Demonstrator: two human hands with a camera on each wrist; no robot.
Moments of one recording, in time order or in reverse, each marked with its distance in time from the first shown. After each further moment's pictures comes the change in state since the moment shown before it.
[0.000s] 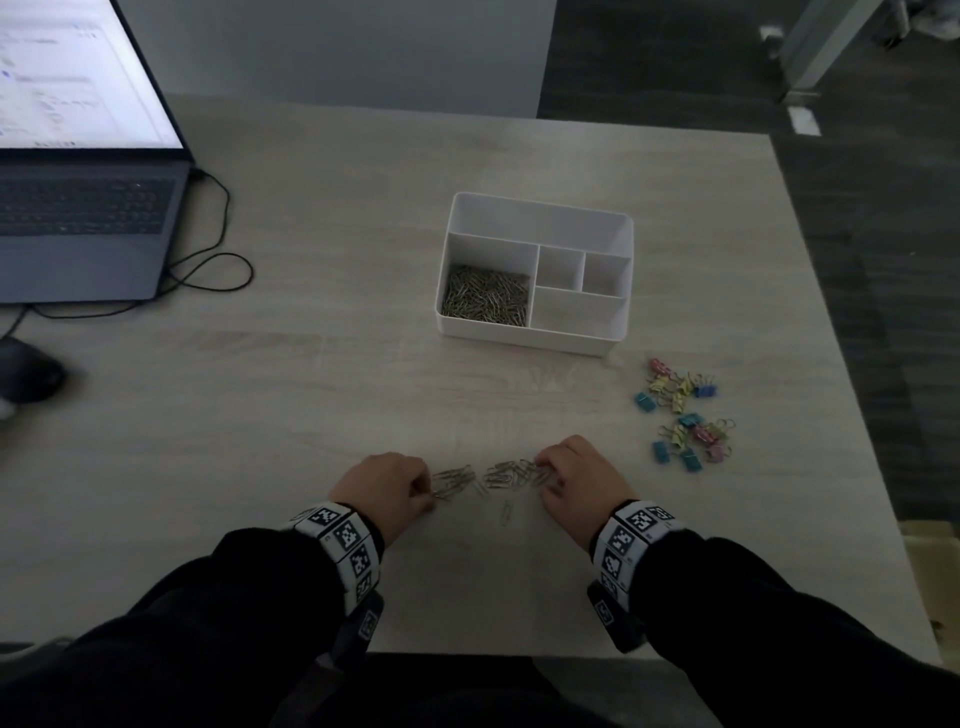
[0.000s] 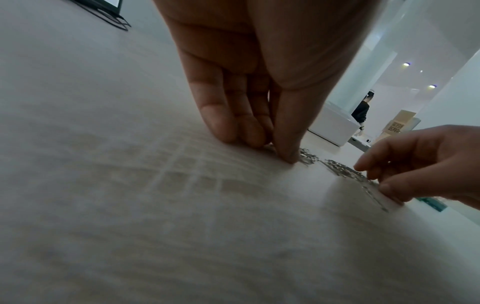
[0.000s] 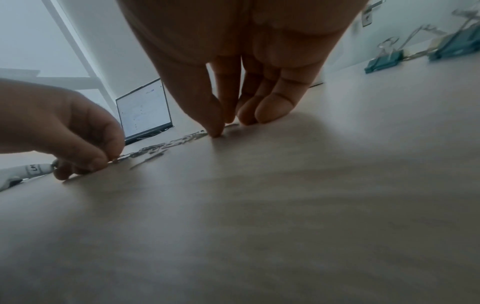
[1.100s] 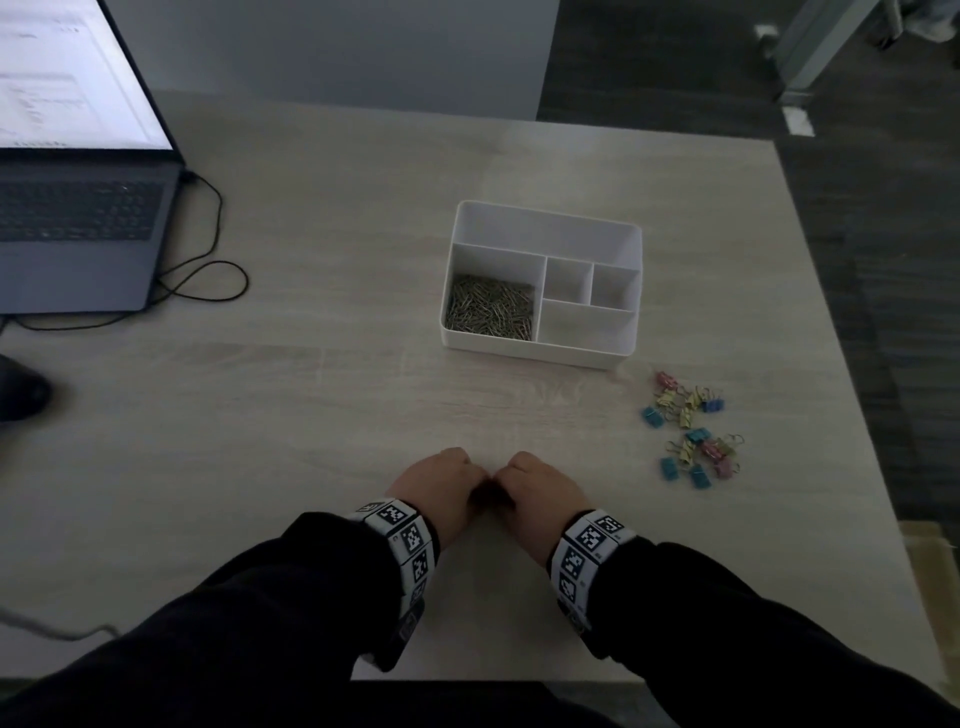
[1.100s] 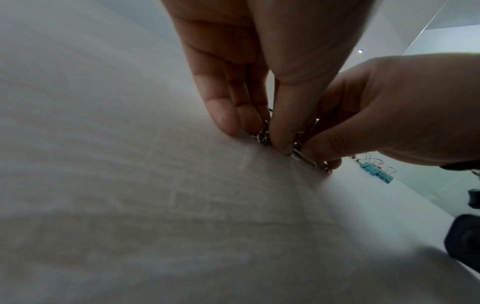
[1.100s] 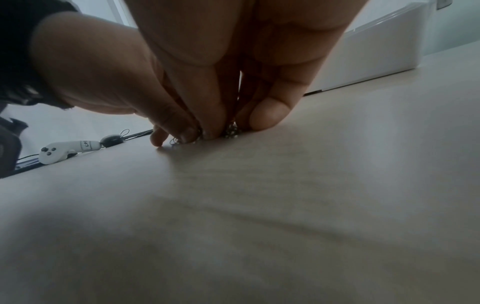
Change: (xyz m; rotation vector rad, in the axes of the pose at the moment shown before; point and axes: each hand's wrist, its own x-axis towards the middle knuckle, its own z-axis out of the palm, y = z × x) left_hand 0.034 0.037 0.003 0.039 -0.026 0.210; right_hand 0.029 -0.042 0.021 -0.096 -0.096 -0.127
